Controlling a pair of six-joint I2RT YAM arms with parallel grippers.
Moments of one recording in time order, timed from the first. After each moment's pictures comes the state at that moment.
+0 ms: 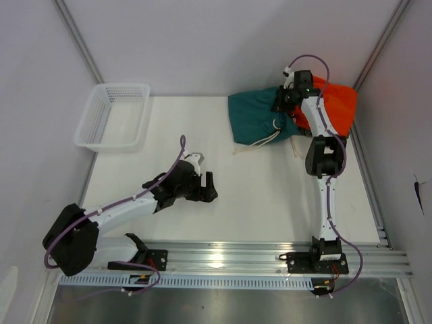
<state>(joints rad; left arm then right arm) -0.71 1.21 0.60 -0.14 0.05 -0.53 0.09 2.58 2.49 -0.72 -0.35 0.10</state>
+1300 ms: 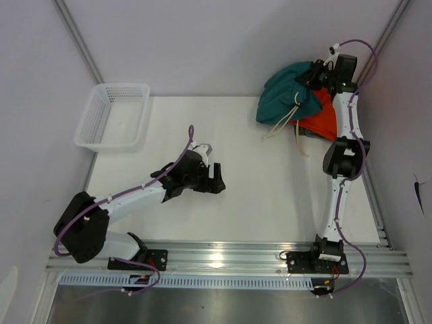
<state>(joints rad) -0.71 1.35 0.76 -0.14 0.09 -0.52 -0.13 2.53 2.59 -0.47 -0.63 0.45</state>
